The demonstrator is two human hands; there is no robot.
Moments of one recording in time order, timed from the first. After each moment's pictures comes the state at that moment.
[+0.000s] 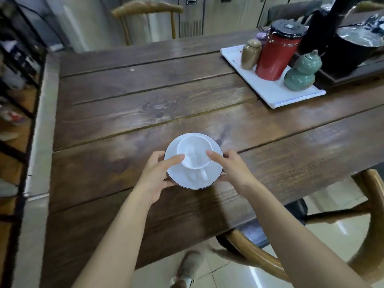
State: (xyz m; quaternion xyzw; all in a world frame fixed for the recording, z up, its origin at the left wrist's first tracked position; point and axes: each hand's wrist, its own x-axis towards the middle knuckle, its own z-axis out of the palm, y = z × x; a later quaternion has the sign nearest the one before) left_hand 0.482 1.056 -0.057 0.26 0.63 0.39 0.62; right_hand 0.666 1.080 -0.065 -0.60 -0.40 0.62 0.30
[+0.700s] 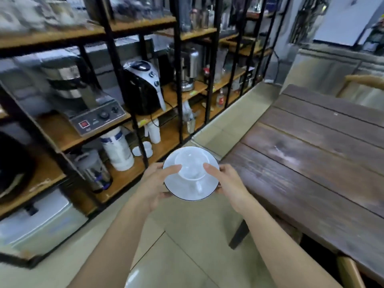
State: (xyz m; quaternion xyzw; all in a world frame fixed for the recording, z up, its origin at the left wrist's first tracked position) left_hand 0.410 0.599 -0.006 -0.05 0.67 0.68 0.29; right_hand 0.479 0.766 -0.027 -0.27 -0.66 0.70 0.03
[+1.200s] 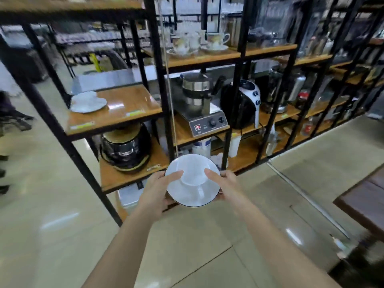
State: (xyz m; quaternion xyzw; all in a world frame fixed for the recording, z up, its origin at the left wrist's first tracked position) left_hand 0.399 0.274 0.020 -0.16 0.65 0.73 0.12; right_hand 0.386 0.448 -0.014 -0.15 -0.70 0.70 -0.07
